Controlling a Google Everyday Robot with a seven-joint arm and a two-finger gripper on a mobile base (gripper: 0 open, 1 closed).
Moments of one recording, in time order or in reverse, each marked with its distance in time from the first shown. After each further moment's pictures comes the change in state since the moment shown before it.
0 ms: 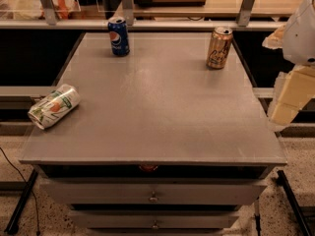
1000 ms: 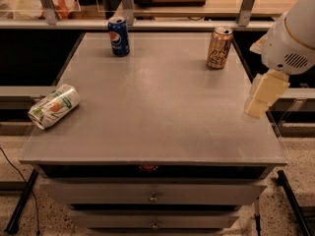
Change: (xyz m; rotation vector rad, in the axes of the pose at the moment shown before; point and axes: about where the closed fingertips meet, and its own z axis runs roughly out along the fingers) arm -0.004 -0.035 0.048 0.028 -0.053 0.069
